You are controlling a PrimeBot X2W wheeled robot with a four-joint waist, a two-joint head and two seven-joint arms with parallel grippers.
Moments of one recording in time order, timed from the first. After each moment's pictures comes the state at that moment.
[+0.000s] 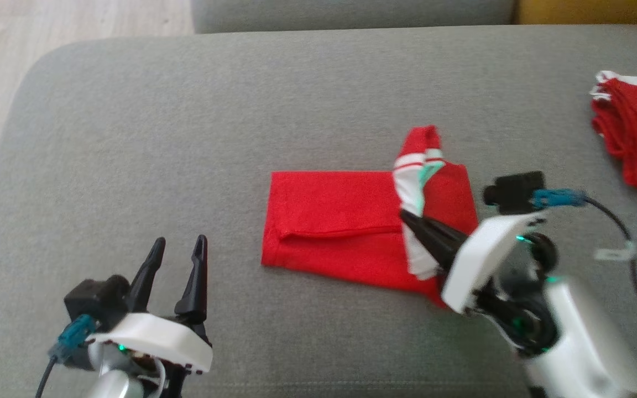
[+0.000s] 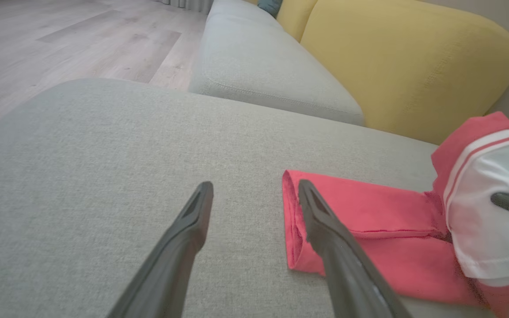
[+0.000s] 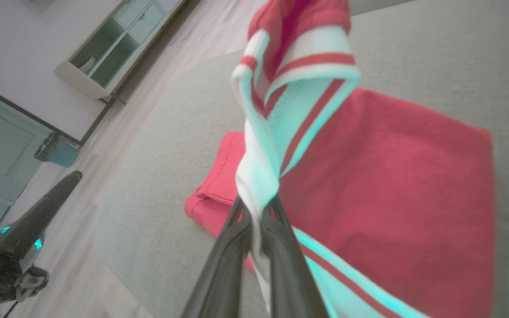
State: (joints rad) left arm -0.03 0.36 -0.51 -0.03 -0.64 0.28 -0.20; right arm -0.21 -0.14 0.29 0.03 0.64 0.13 0.62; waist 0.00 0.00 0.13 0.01
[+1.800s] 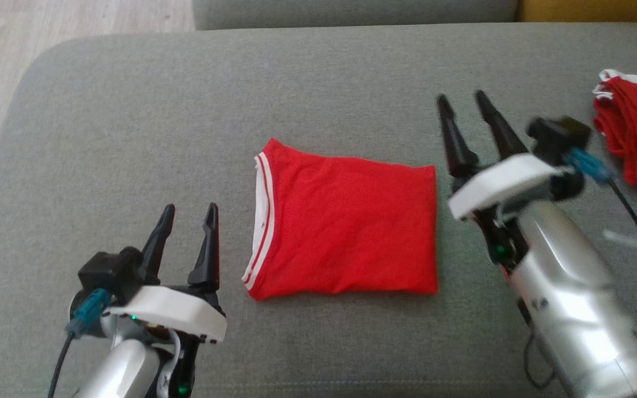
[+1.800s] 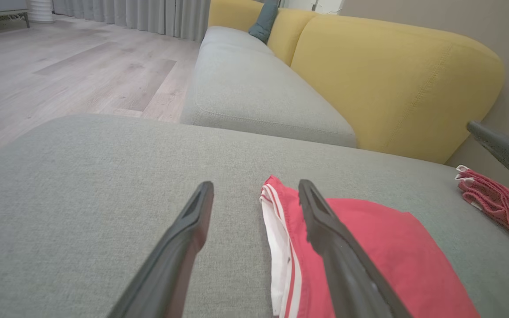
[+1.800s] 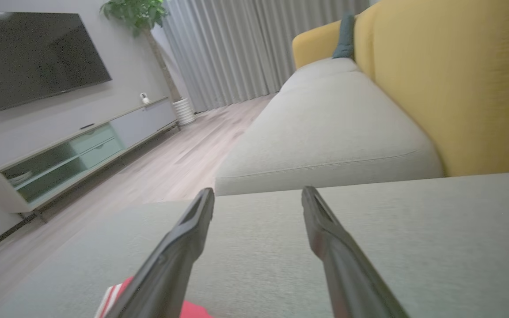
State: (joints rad) left arm -0.13 0.32 -0.53 0.03 -0.60 0.28 -0.23; right arm -0.66 -0.11 0.40 0.78 0.54 0.13 -0.25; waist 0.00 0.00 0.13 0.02
